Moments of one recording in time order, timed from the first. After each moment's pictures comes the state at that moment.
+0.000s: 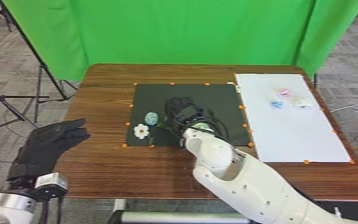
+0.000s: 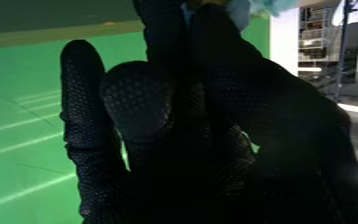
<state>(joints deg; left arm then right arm) 144.3 -49.6 -108.0 -129.9 39.2 10.7 14.7 -65.1 -68.1 33.3 -93.9 -141.8 -0.9 30.0</state>
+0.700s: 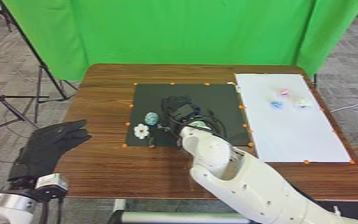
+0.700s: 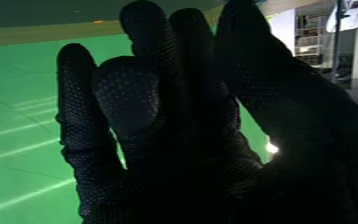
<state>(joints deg) 144.4 -49.9 -108.1 -129.9 39.9 10.3 13.8 -64.4 -68.7 33.0 -95.8 -141.1 -5.0 31.5</state>
